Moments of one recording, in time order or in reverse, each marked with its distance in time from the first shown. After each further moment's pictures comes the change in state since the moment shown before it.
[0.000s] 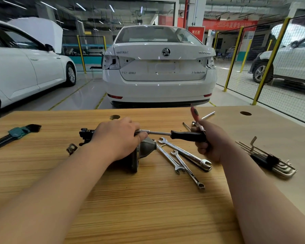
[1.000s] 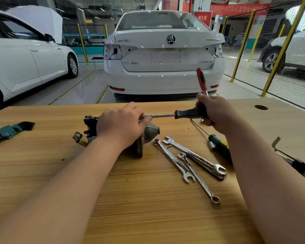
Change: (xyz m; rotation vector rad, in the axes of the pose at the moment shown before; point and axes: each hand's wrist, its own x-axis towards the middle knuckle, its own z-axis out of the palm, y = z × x) left_hand 0.046 -0.007 0.033 -0.023 0.388 -0.001; right_hand 0.060 -0.044 0.018 -0.391 0.113 -0.353
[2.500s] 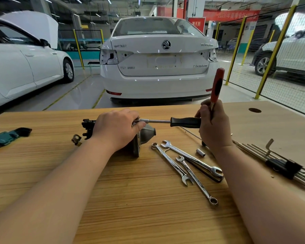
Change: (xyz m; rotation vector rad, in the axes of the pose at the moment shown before) left_hand 0.007 -0.017 0.003 -0.065 -0.075 0.058; right_hand -0.036 0.030 0.018 -0.145 0.335 -0.621
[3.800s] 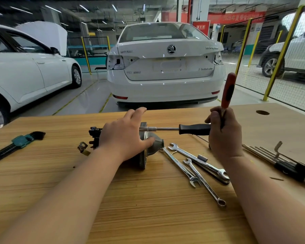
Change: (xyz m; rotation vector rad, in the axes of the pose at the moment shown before) left_hand -0.018 0.006 -0.011 0.036 -0.012 -0.078; right_hand -0.016 -0.010 -0.006 0.009 0.097 -0.015
